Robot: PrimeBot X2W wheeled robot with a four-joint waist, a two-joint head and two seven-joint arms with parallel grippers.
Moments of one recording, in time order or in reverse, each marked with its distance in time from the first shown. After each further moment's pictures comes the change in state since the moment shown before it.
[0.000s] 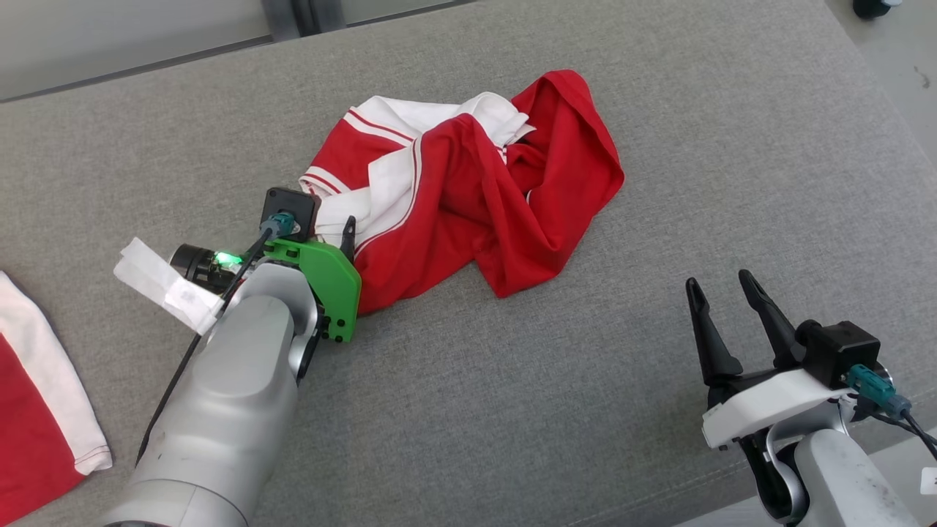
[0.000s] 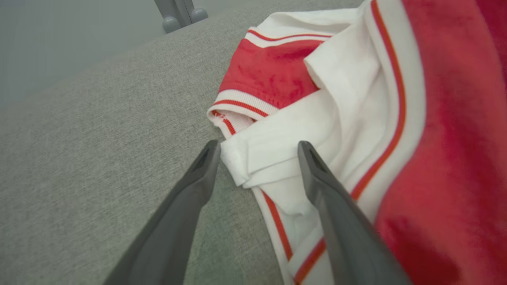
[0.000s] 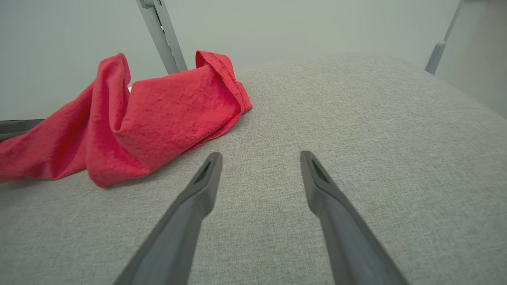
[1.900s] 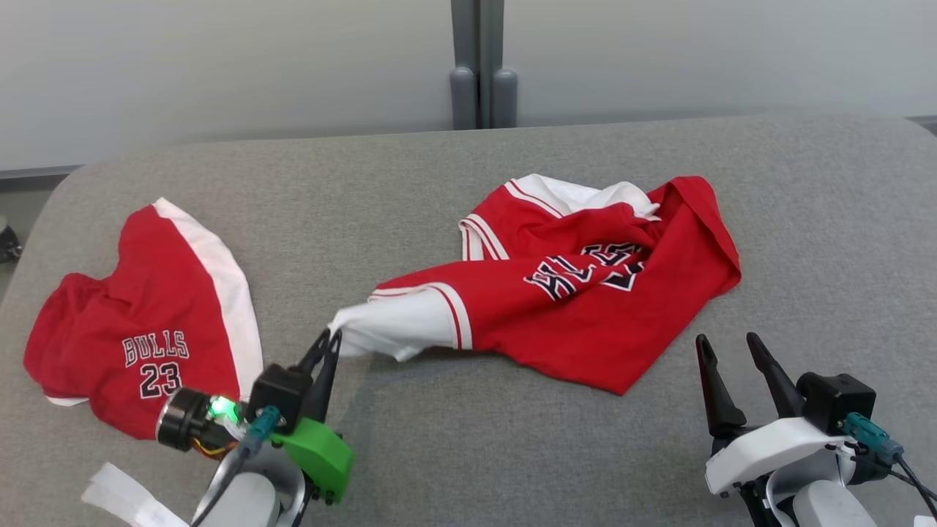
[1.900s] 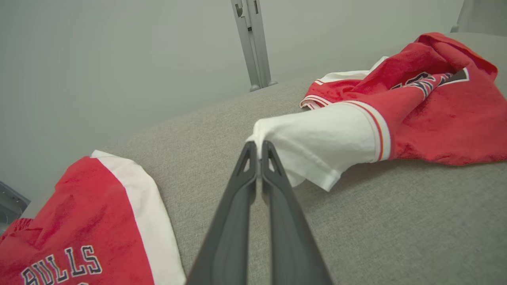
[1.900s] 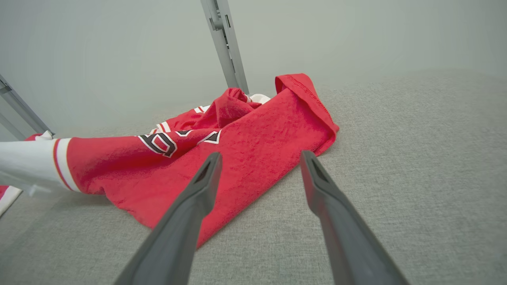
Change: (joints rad) left arm 0.548 0.175 -0.013 -0.648 0.030 0.041 -0.142; right arm 0.085 0.061 -0.069 0.081 -0.010 0.000 -0.003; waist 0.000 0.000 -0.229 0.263
